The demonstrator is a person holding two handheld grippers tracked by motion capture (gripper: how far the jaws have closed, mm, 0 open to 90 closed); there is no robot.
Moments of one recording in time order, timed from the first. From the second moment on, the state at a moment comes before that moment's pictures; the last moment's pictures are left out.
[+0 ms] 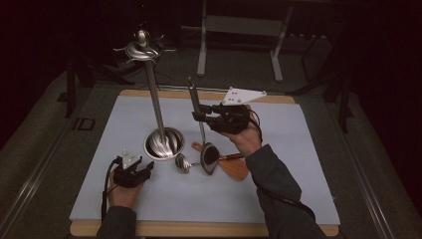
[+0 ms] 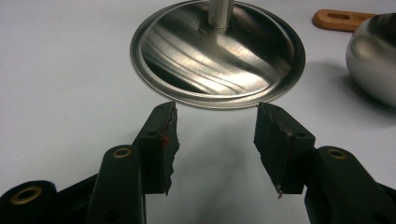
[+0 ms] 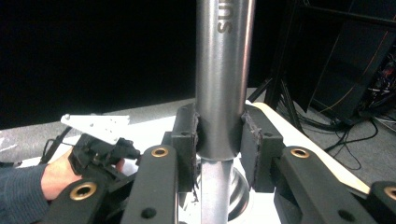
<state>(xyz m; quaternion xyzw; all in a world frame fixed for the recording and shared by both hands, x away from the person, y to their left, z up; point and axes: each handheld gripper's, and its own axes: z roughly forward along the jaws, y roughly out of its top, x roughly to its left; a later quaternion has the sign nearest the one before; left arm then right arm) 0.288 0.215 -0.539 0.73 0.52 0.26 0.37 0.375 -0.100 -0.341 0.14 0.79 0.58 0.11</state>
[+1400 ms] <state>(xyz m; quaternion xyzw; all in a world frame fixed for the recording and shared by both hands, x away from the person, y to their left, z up) 0.288 0.215 -0.539 0.72 0.52 0.26 0.37 0.387 -0.054 -0.317 0.14 0.78 0.59 0.14</state>
